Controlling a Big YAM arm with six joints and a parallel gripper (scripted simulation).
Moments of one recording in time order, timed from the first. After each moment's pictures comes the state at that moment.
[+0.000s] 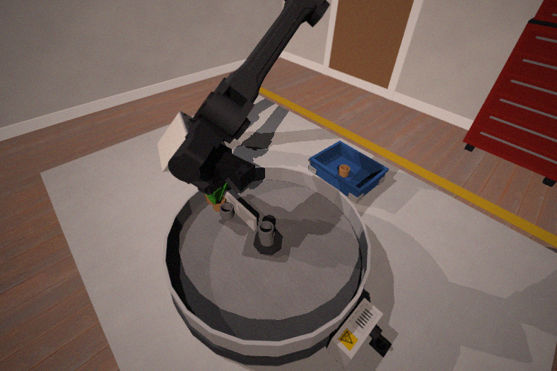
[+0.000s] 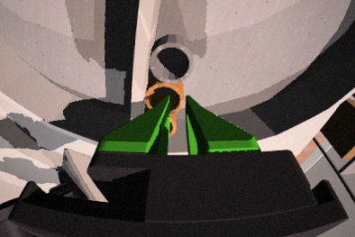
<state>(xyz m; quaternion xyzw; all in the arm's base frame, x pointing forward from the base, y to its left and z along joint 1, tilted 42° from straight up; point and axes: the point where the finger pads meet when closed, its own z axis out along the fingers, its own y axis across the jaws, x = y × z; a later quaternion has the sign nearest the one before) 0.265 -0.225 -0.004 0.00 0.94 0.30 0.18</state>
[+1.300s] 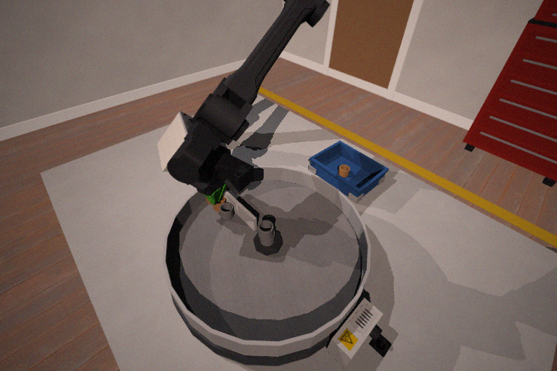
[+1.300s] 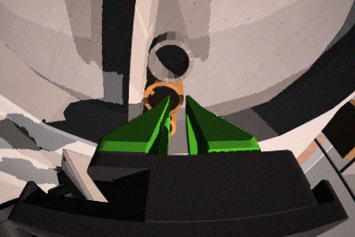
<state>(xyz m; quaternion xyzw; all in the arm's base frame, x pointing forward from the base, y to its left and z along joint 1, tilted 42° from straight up) 0.264 -0.223 -0.009 0.00 0.93 0.30 0.18</state>
